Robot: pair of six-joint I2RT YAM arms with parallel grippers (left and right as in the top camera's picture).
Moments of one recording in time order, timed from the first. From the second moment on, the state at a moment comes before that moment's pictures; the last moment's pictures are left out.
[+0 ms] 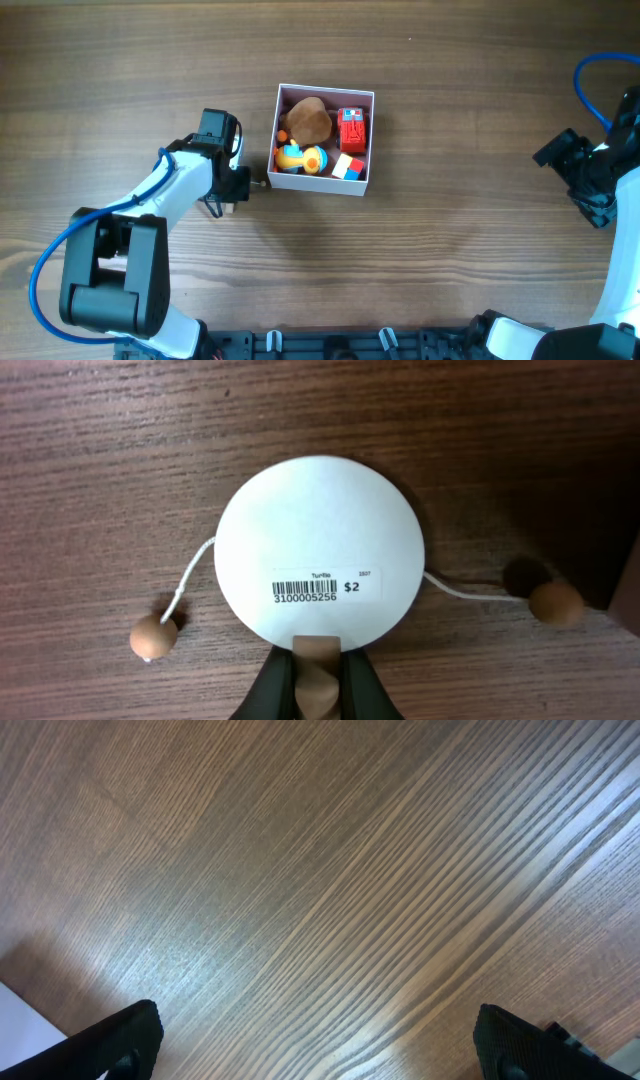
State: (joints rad) left arm -0.17 1.74 0.93 -0.64 -0.02 -0.10; right arm -0.42 1.40 1.33 -1.27 0.03 0.48
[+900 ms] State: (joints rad) left arm -0.61 1.65 1.40 -0.73 0.00 -0.22; right arm -0.42 1.40 1.33 -1.28 0.03 0.48
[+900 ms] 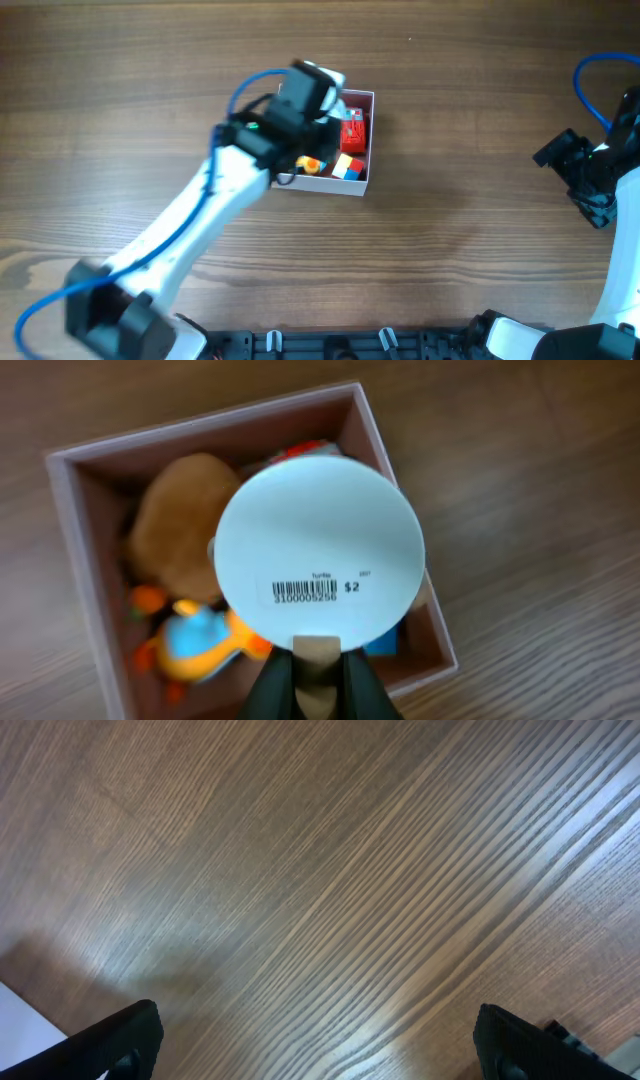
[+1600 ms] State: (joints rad) left arm -0.65 1.95 1.40 -0.80 -0.07 -0.35; right arm -0.42 1.40 1.33 -1.28 0.03 0.48
